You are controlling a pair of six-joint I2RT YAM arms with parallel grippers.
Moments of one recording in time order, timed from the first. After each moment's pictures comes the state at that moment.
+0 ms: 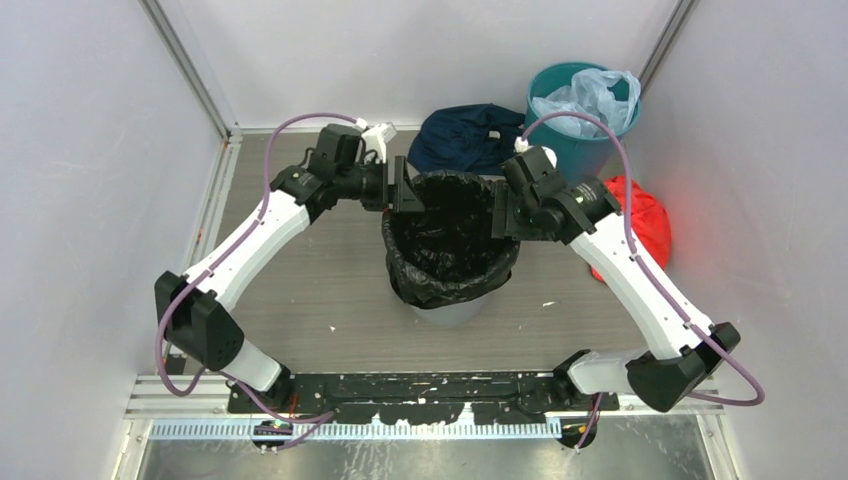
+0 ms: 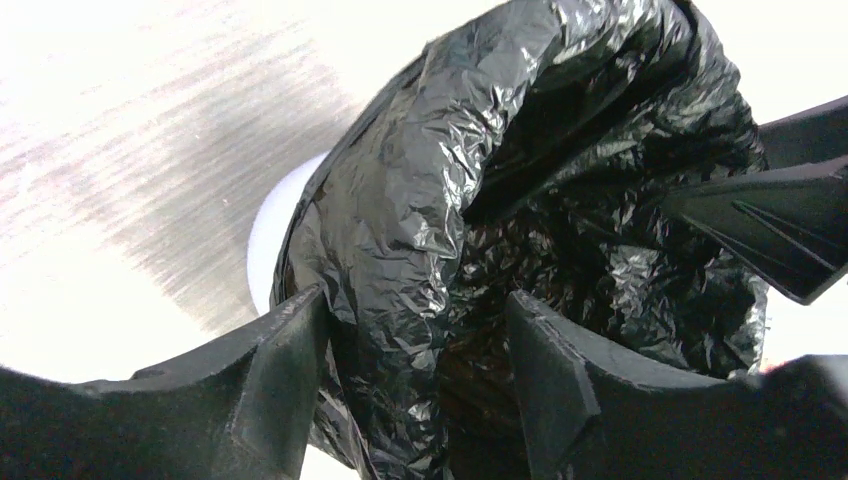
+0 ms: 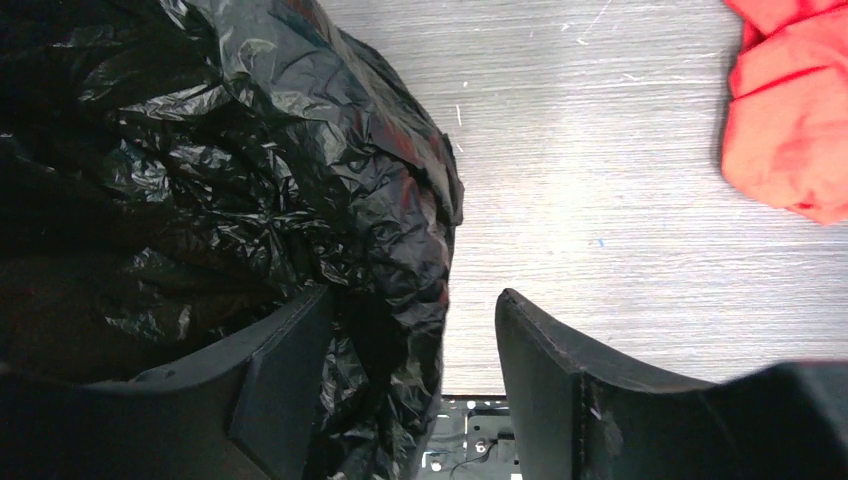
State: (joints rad) left arm -0.52 1.53 1.46 -0.57 0.47 -0.44; right arm 0.56 1.31 1.52 -1.20 0.28 0.53
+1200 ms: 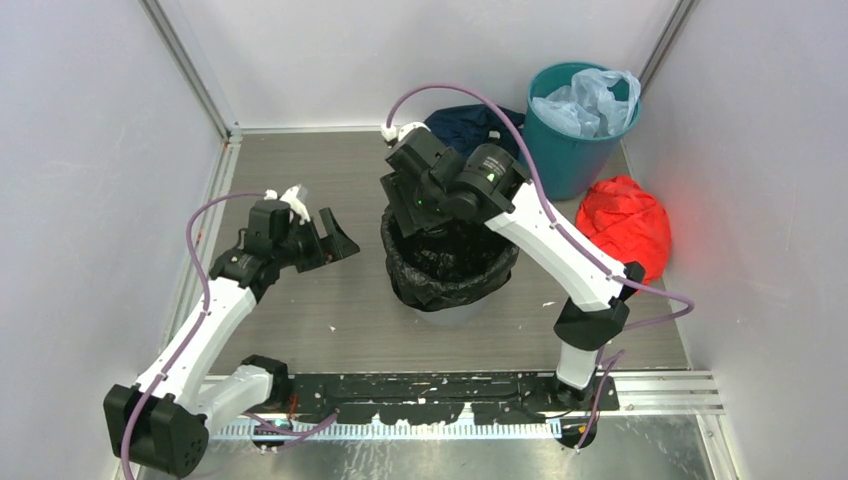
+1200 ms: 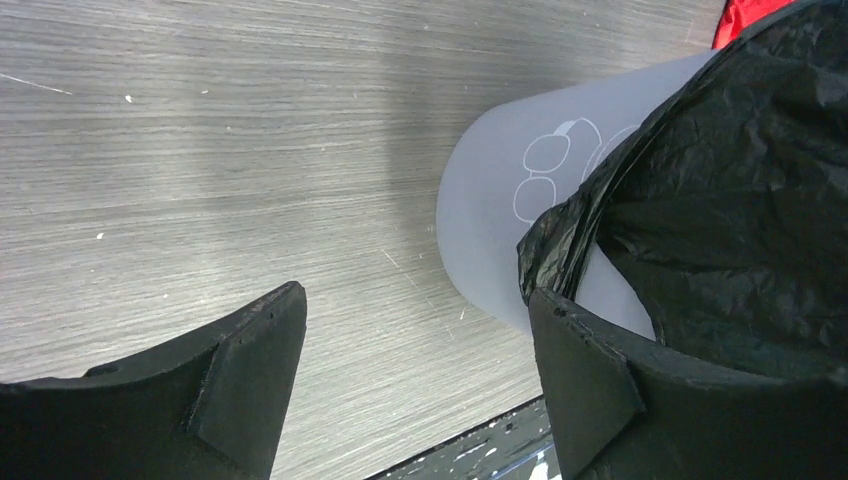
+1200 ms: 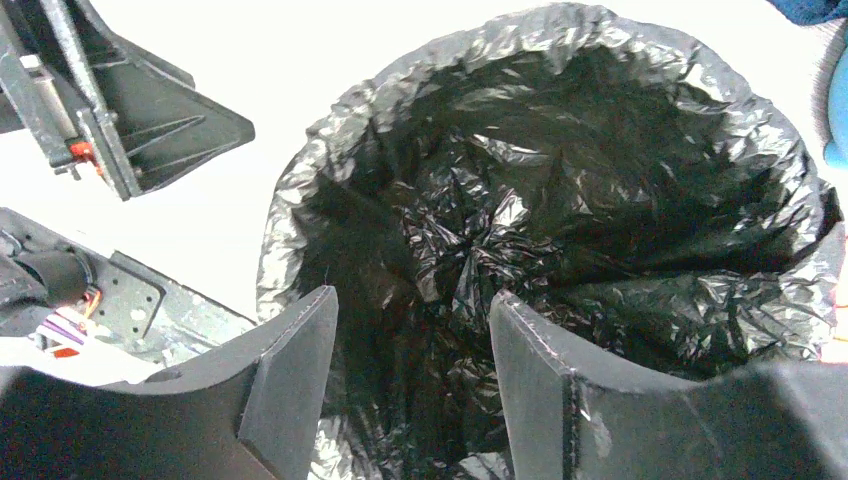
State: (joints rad) left arm -0.27 0.99 0.83 -0.52 0.27 -0.58; right arm 0.98 1.79 2.29 -1.40 0.31 0.39
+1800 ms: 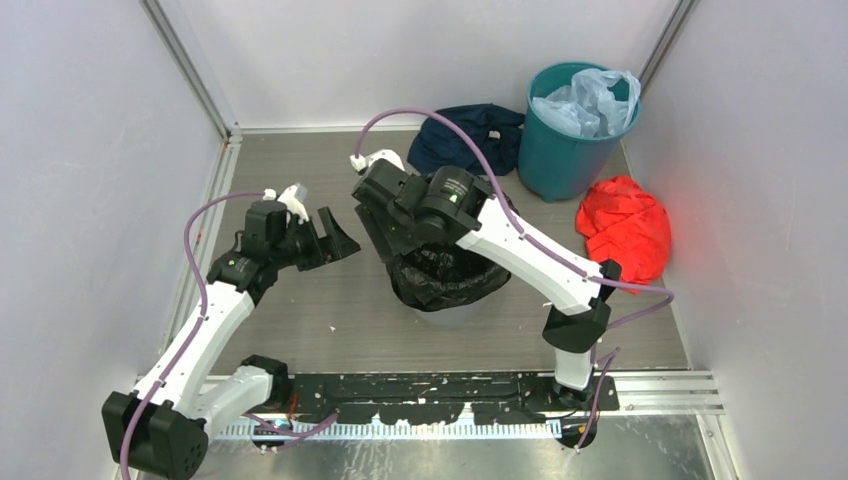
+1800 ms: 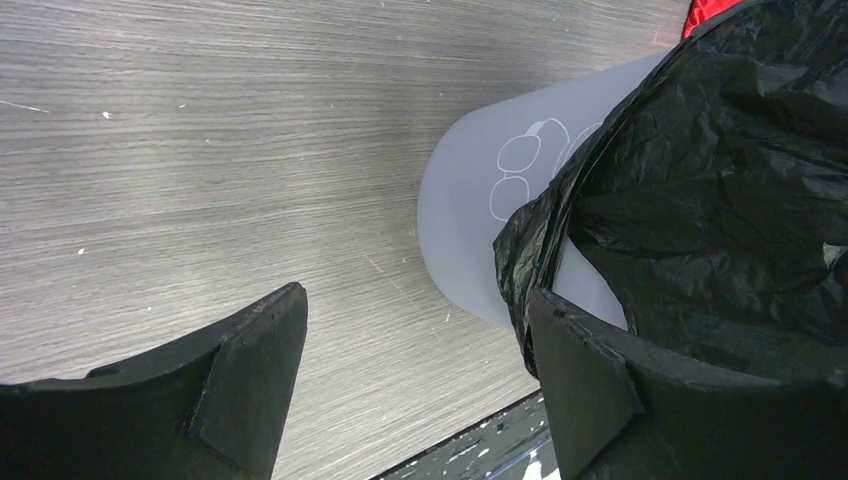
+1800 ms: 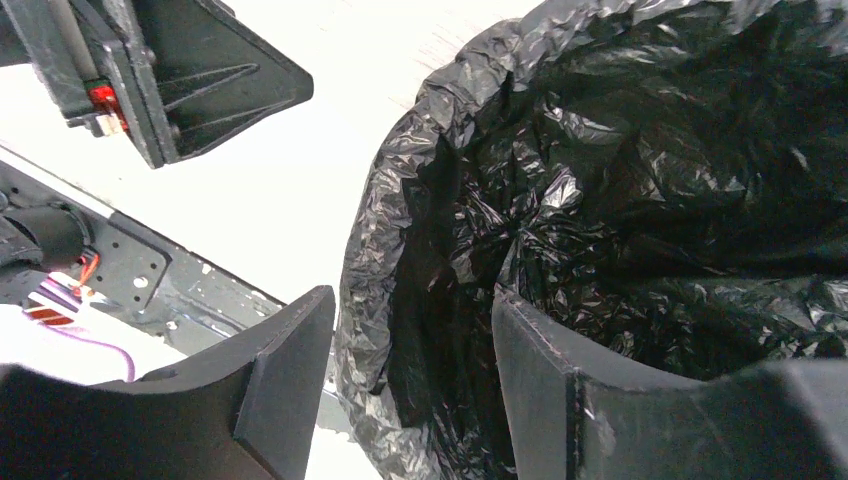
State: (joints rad) left arm -0.26 0.95 0.81 -0.50 0.30 -0.58; right arm 1.12 1.85 2.29 -1.41 0.36 0.45
